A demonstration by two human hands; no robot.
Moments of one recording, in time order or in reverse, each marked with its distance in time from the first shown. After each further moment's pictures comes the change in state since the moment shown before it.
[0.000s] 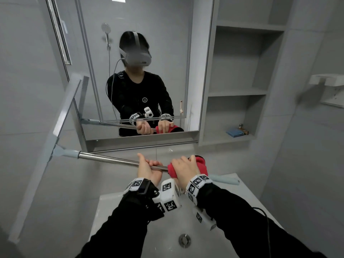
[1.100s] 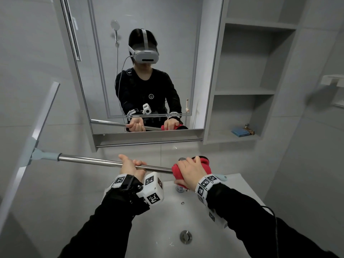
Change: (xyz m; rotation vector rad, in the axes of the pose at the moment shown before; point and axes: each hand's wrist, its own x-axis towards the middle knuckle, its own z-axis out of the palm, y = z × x) left_hand 0.012 0.053 -0.031 0.000 0.130 0.147; right_hand -0.011 0.010 0.006 -0.093 -0.068 -0.129
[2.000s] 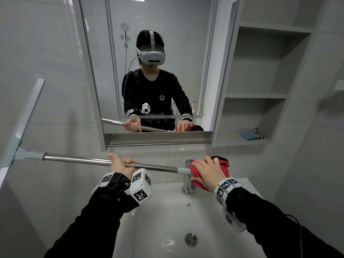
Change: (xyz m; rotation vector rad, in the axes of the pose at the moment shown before) left_hand -0.004 0.055 -0.009 0.010 0.029 0.018; right_hand -0.010 0.025 0.009 -0.086 0.267 0.000
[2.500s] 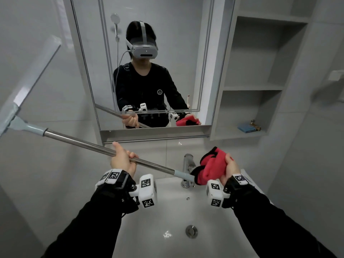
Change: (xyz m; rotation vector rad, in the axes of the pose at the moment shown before) left_hand -0.002 -0.010 0.008 0.148 -0.066 0.212; right_hand -0.014 0.014 0.028 1.850 0.533 1.438
